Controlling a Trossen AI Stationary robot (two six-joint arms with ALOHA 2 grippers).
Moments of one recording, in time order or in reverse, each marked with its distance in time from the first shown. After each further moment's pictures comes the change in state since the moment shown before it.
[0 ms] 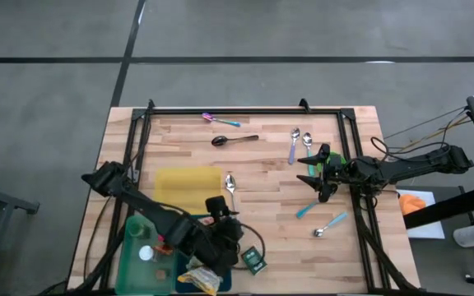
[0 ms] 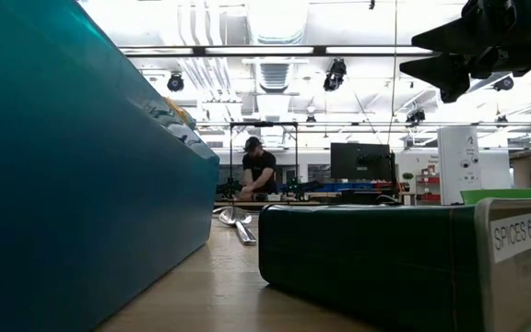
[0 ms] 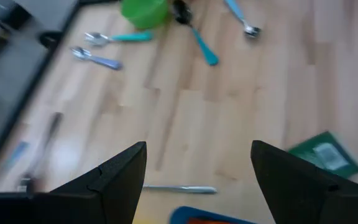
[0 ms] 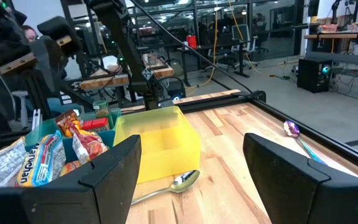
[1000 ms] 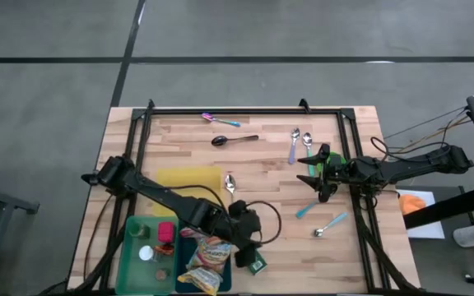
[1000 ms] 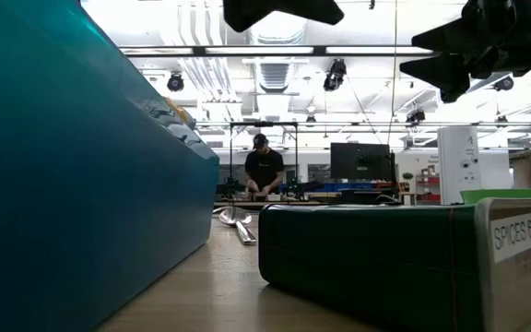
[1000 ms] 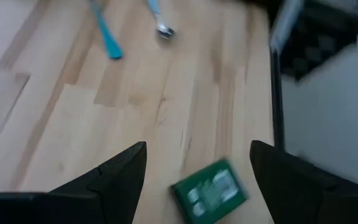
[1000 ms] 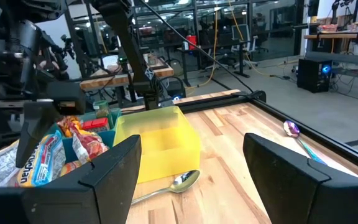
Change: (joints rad) left arm 0.153 0.016 -0.164 0.456 0.499 -0.054; right arm 0.000 0.000 0.000 0.000 0.000 0.000
